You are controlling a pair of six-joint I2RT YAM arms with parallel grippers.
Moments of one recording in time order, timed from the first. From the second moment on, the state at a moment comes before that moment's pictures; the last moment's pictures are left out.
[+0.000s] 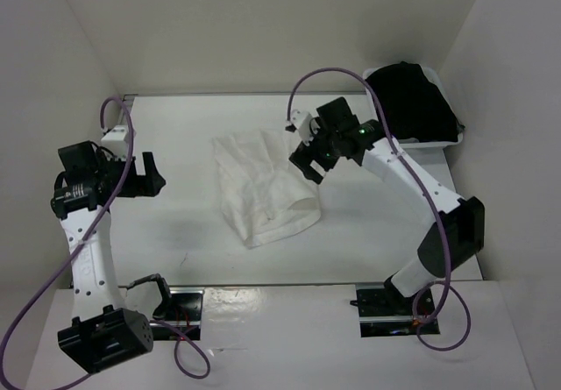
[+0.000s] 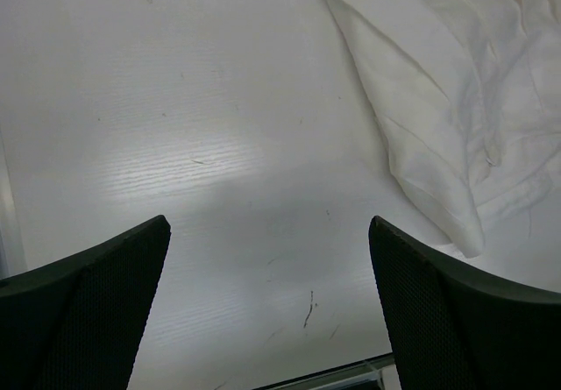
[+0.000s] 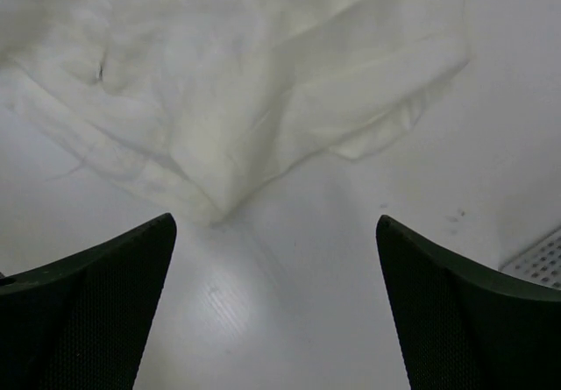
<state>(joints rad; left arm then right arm) 0.41 0.98 1.07 -0.86 0.49 0.22 0.55 1.58 1.50 -0.82 -0.19 -0.46</state>
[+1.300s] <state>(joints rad) -0.91 1.70 1.12 -0.48 -0.15 0.48 -0.23 1.14 1.14 -0.84 -0.58 -0.37</state>
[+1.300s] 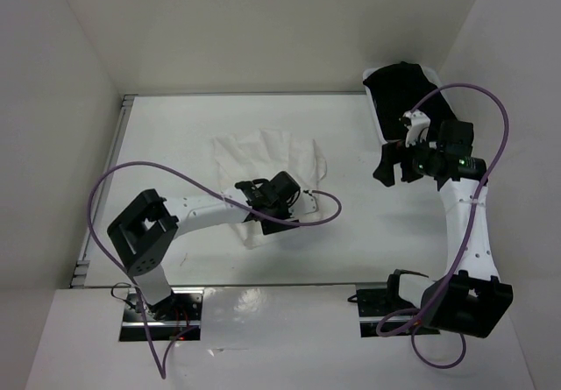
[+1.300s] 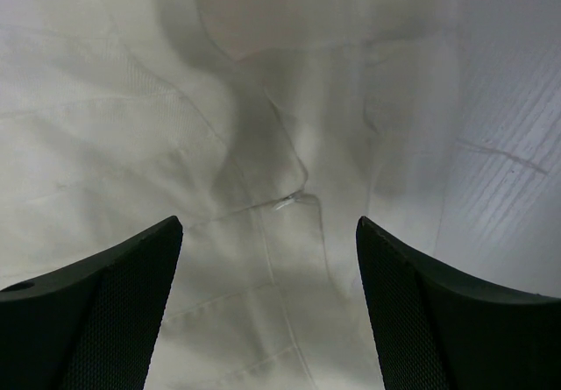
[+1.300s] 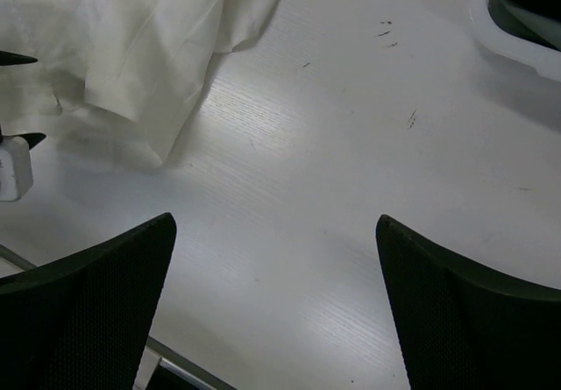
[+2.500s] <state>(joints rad) -0.86 1.82 1.11 -0.33 -0.36 0.41 -0.26 1.08 1.09 -0.84 -0.61 -0.37</state>
